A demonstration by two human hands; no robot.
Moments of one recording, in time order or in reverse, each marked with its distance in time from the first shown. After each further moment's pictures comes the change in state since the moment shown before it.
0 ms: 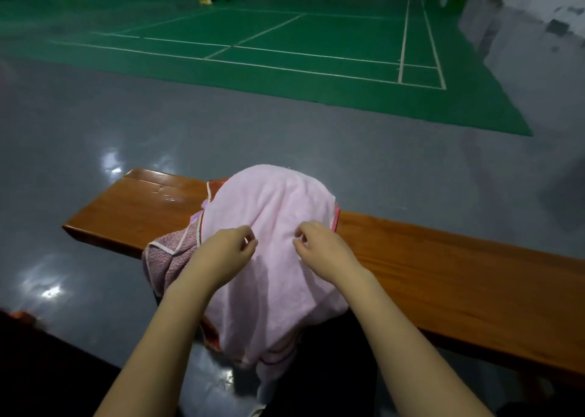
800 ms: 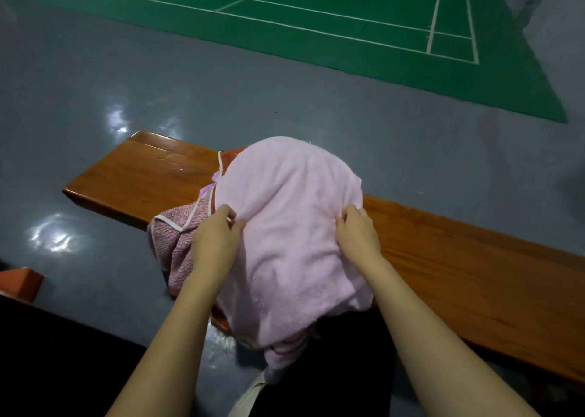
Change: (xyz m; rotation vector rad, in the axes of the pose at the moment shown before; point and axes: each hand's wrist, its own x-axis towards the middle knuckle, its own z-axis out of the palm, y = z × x) left_hand 0.027 -0.060 0.043 -0.252 0.328 -0.353; right_hand 0.050 0.037 0.048 0.027 0.087 0.383
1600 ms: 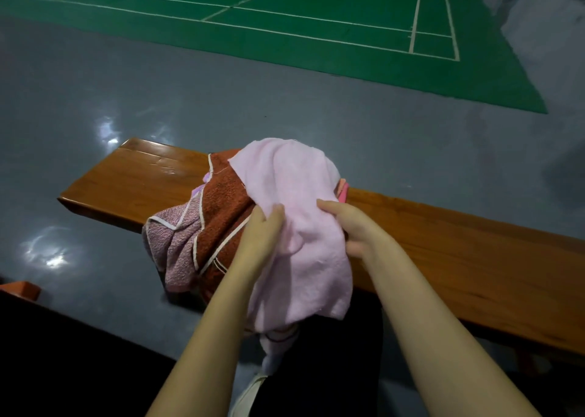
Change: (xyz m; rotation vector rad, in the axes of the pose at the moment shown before) left_hand -0.055 0.084 0.011 -0.708 -0.265 -0.155; right_hand -0.027 -0.010 -0.042 1.296 -0.501 0.485
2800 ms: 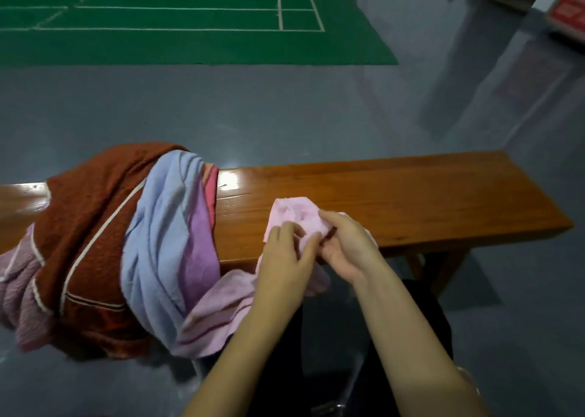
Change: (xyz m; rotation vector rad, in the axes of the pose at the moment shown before) left_hand -0.135 -0.021 0.176 0.419 -0.393 0.439; right_hand -0.166 0.036 -0.149 0.508 0.324 -0.241
